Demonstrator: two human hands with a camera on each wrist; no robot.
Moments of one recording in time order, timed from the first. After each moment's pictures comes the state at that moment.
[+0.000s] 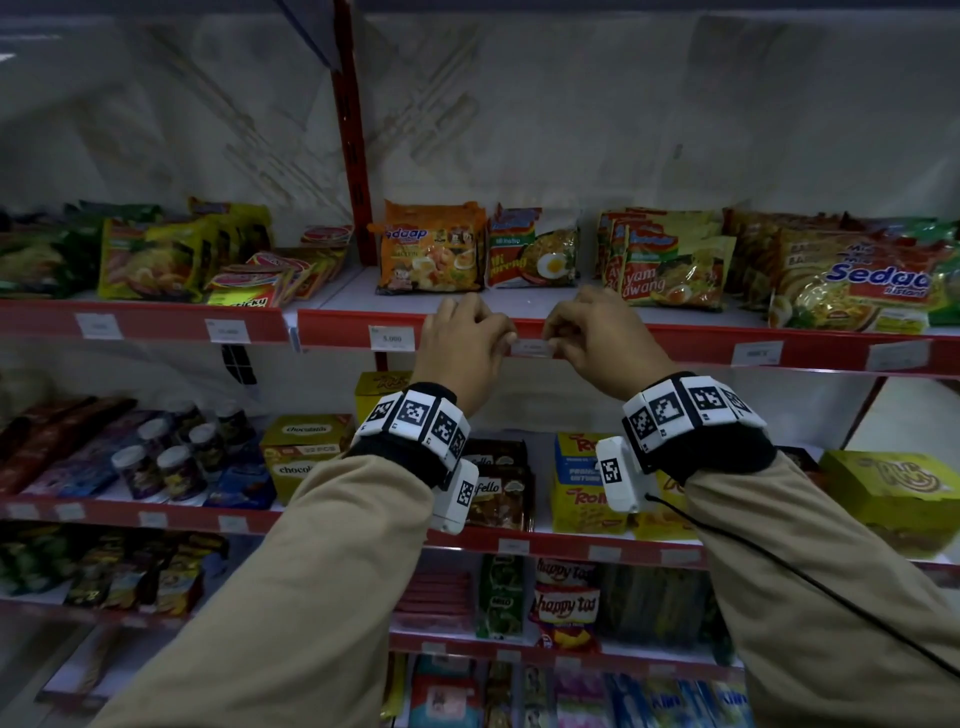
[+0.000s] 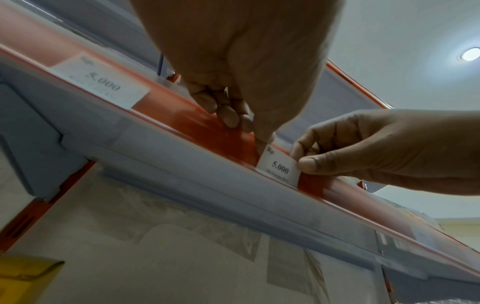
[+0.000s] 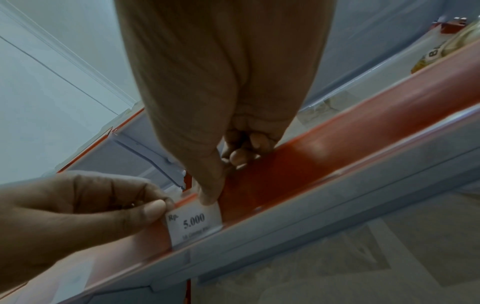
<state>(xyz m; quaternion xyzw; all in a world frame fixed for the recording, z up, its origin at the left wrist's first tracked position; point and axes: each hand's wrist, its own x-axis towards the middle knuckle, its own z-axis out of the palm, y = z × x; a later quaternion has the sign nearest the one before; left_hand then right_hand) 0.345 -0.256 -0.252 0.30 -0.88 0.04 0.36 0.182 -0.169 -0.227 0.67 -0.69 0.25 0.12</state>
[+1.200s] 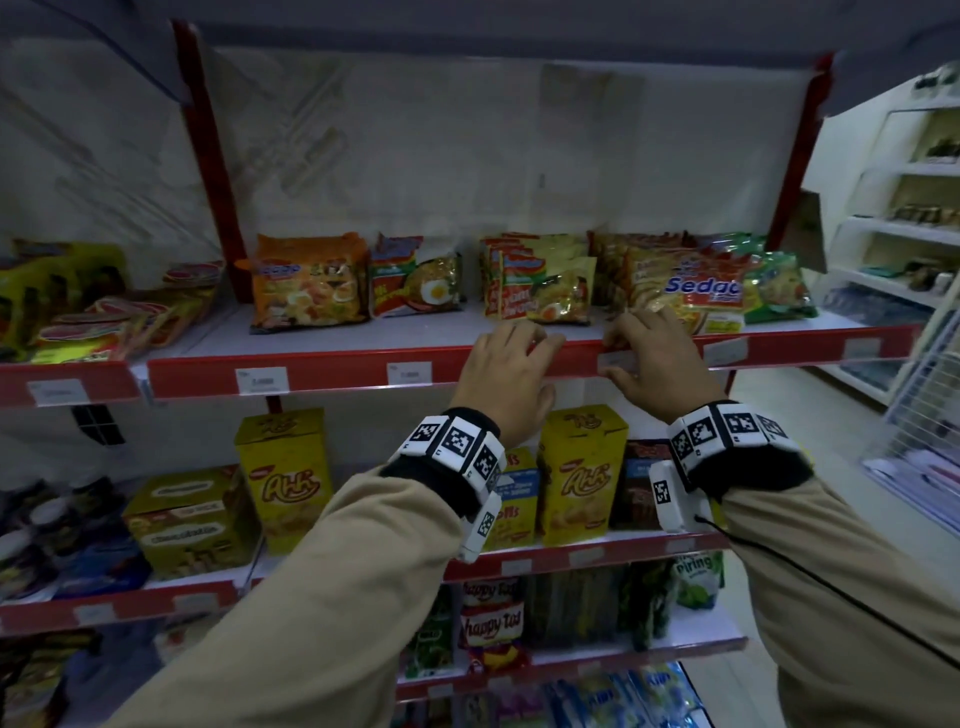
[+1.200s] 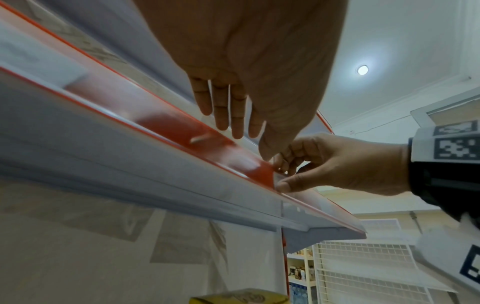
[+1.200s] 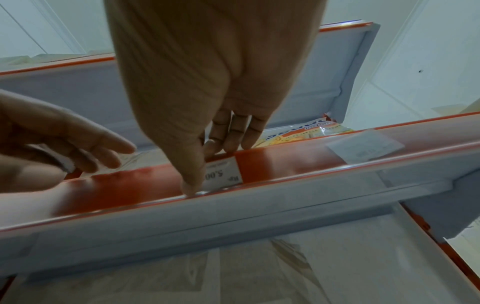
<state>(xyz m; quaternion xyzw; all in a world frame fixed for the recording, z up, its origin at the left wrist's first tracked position) 0.227 -0.176 -0.247 0.15 -0.93 0.09 0.31 0.059 -0.057 -0.233 0.54 -0.78 0.20 0.23</state>
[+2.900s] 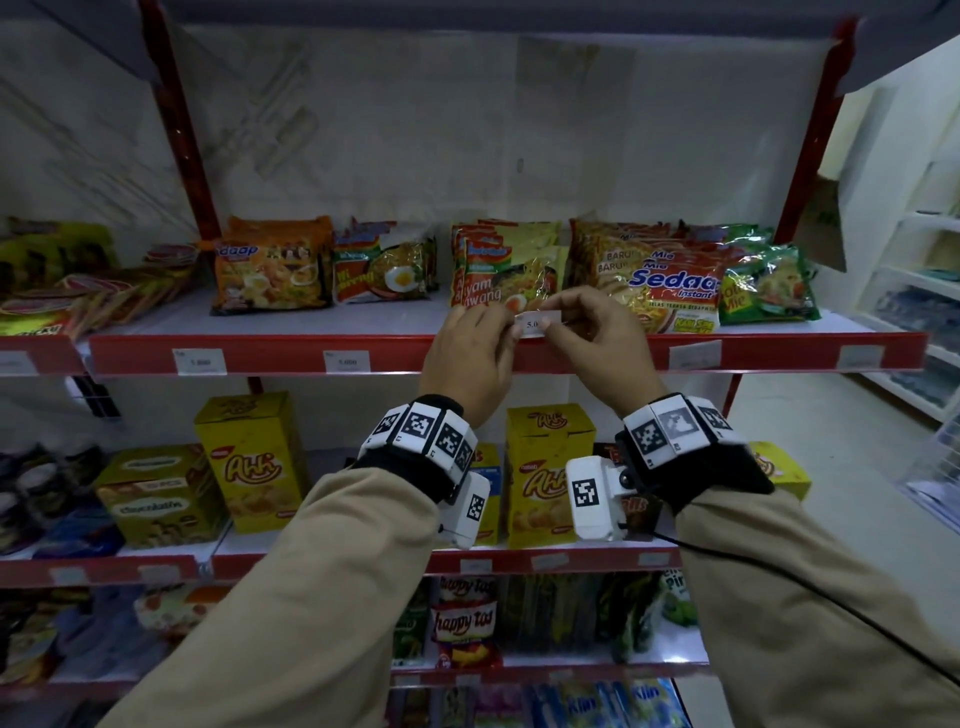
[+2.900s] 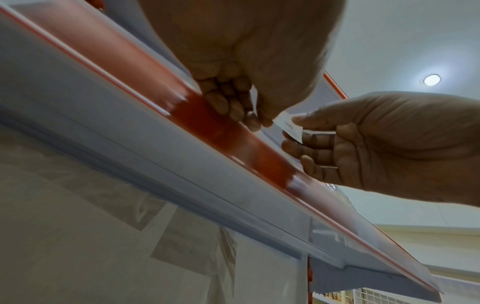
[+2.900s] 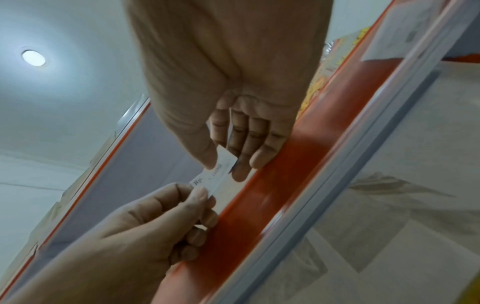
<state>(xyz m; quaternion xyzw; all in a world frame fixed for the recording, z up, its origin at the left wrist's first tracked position) 0.176 -0.166 -0.252 0.20 -0.86 -0.03 0.46 0.049 -0.067 -0.231 0.54 -0.61 0.59 0.00</state>
